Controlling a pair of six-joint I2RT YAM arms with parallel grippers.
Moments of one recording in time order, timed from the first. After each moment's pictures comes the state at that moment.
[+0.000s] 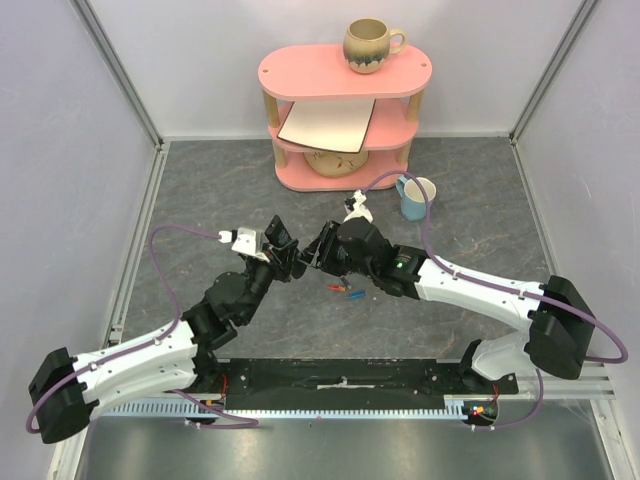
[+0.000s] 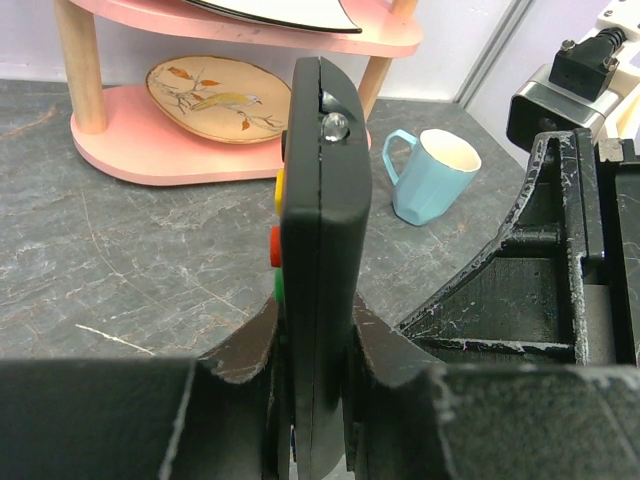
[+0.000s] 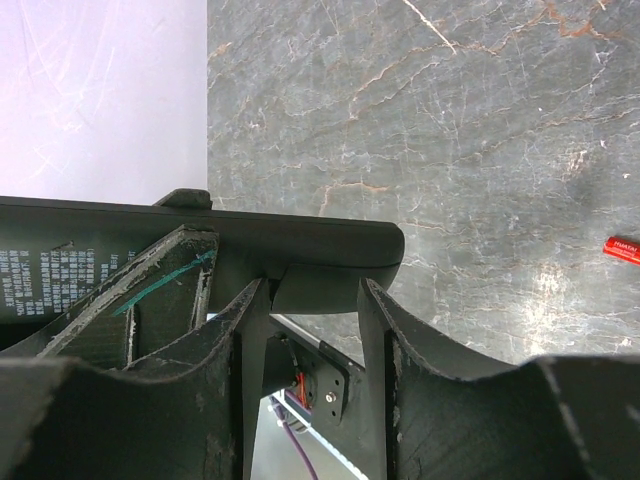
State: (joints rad) left arm -0.97 0.77 0.37 0.48 -0.55 -0.28; right arm 0.99 1.41 1.00 -0.11 0.12 1.13
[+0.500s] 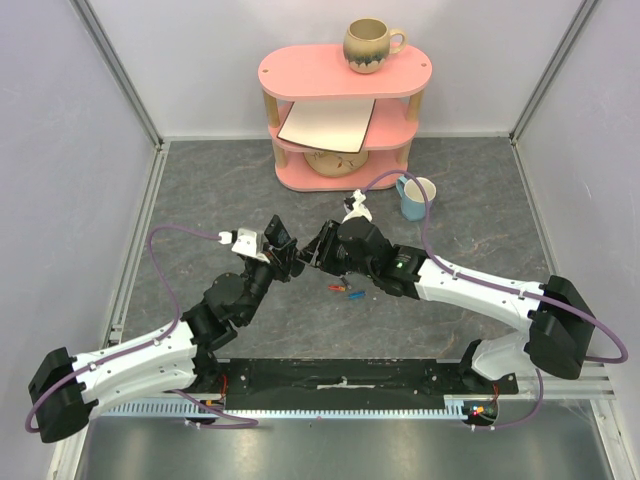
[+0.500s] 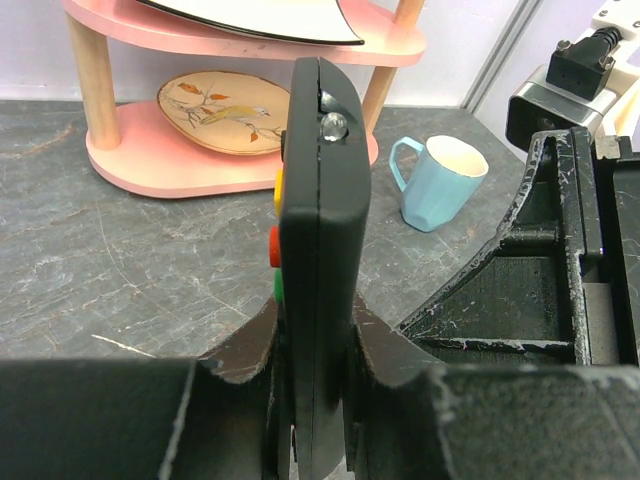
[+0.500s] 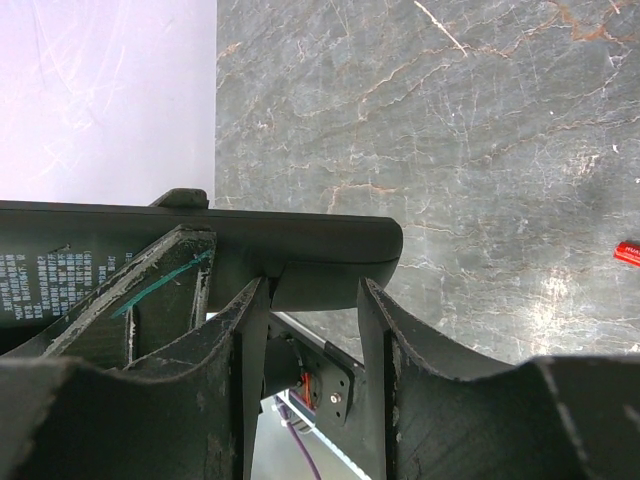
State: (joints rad) left arm -0.98 0.76 0.37 0.49 -0.57 -0.23; right arm 0.99 1.41 1.00 -0.10 0.11 1.12
